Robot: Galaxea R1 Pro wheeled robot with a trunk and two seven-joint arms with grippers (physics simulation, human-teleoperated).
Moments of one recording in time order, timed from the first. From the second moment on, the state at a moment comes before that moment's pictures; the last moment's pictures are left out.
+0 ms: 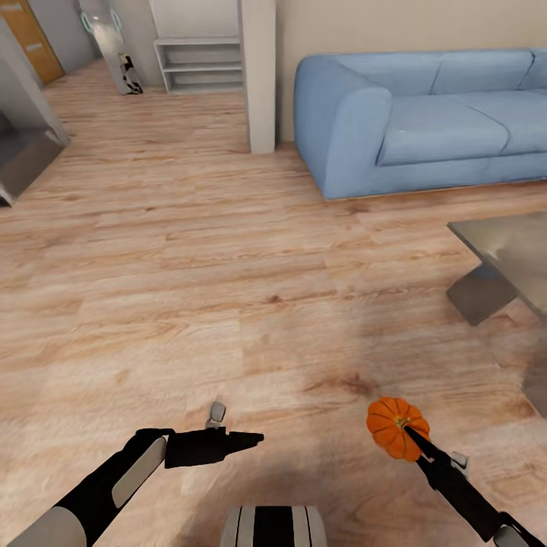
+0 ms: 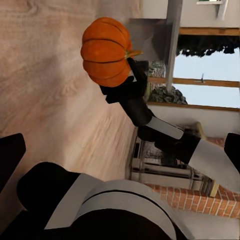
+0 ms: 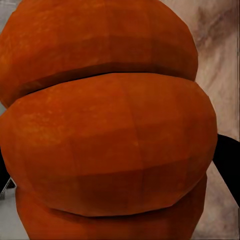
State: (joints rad) left arm -0.53 0.24 -0.55 -0.88 0.90 0.70 -0.96; right arm -0.40 -0.32 -0.21 -0.35 -0.91 0.33 1.11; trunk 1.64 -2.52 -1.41
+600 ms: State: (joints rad) left arm -0.53 0.24 -0.55 -0.88 0.90 0.70 -0.96; right arm -0.40 -0.31 -0.21 -0.35 -0.91 0.33 1.11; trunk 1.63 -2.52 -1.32
